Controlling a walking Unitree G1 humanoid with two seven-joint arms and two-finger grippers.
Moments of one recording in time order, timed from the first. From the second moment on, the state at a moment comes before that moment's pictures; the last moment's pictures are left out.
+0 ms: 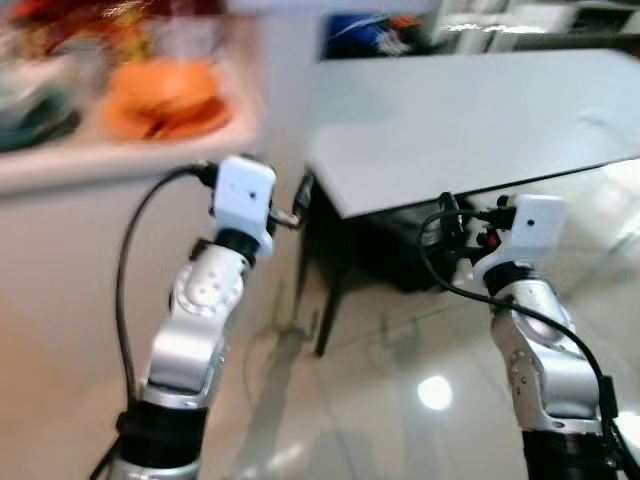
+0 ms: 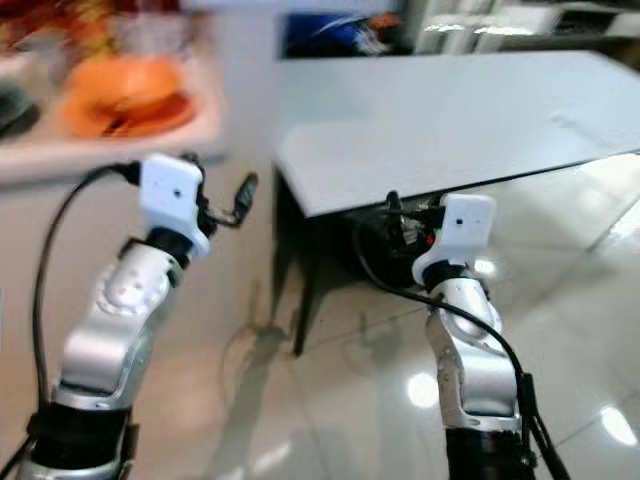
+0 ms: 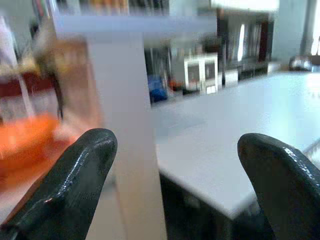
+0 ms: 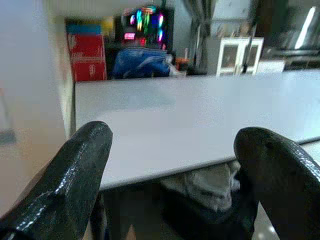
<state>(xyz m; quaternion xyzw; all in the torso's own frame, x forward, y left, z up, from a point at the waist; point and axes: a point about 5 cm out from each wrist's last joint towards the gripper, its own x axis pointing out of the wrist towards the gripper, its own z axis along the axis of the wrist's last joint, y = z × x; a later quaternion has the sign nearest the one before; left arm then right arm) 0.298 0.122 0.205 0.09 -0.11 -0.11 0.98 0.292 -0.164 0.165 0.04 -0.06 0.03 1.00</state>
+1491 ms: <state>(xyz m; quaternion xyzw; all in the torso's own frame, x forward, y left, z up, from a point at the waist) 0.280 0.173 0.221 0.09 -0.12 -0.14 0.98 0.247 -0.143 0.161 0.08 -0.08 0.22 0.97</state>
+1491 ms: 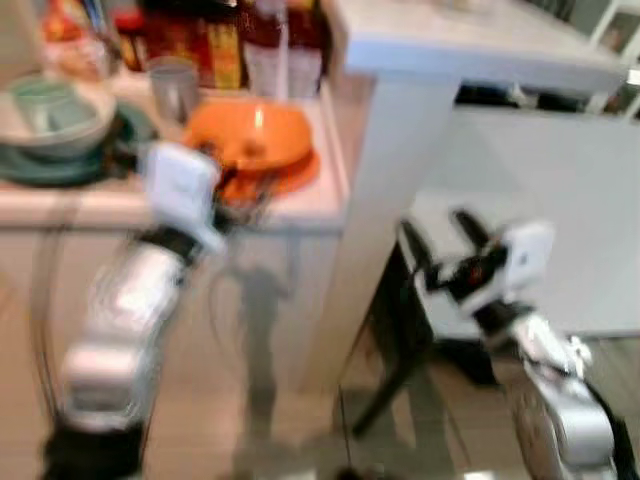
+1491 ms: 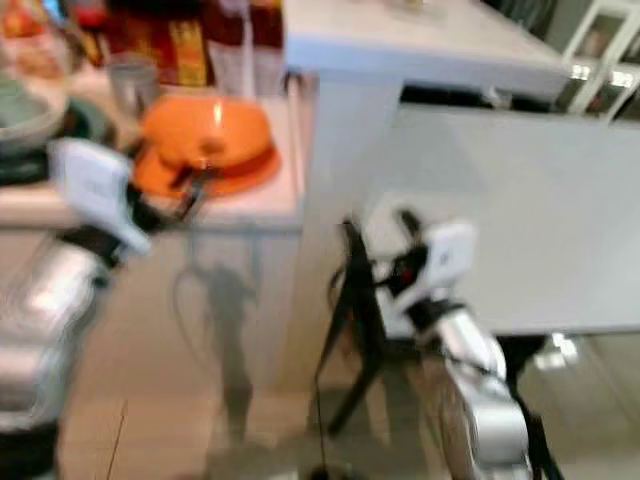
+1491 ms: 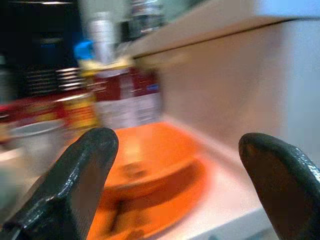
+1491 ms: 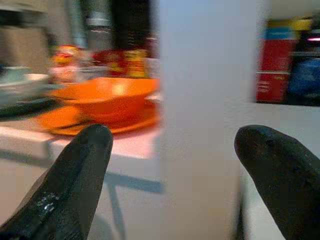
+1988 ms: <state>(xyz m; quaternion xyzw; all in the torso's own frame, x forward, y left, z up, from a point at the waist) 0.312 0.163 0.203 0.02 -0.02 -0.23 0.97 0.244 -0.139 0.157 0.09 -0.05 0.27 0.96</state>
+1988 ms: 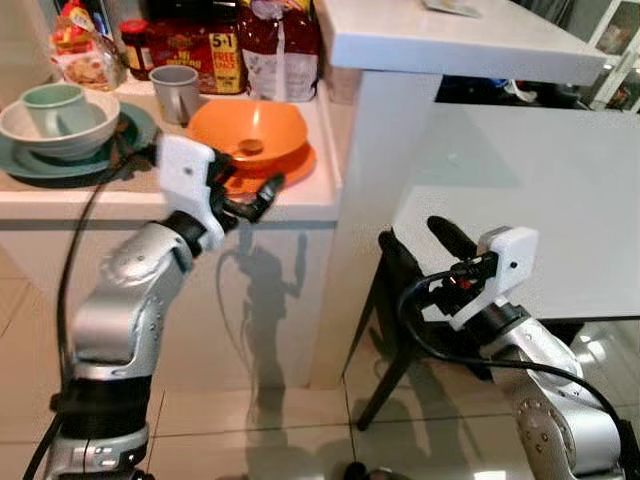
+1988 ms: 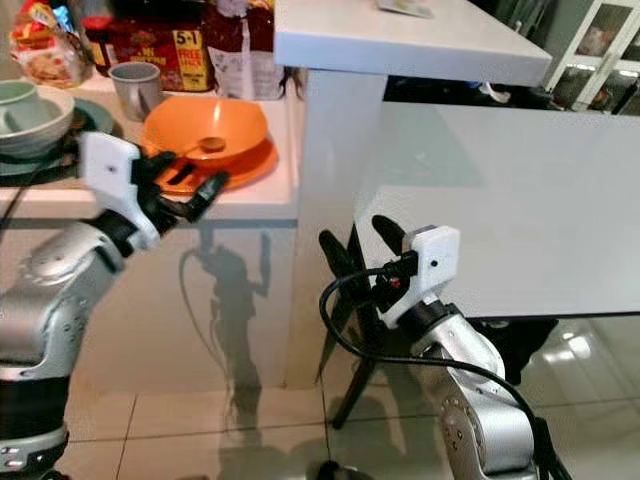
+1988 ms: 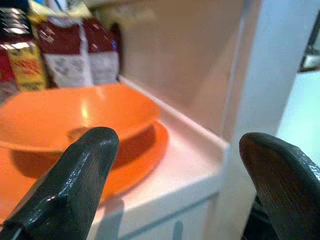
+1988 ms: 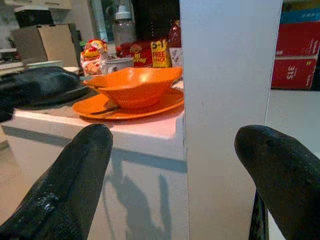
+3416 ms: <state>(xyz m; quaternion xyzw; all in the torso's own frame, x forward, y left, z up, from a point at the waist) 0.361 0.174 0.207 0.03 -0.03 -0.23 0.97 0.234 -0.128 0.160 0.09 -0.04 0.30 0.95</state>
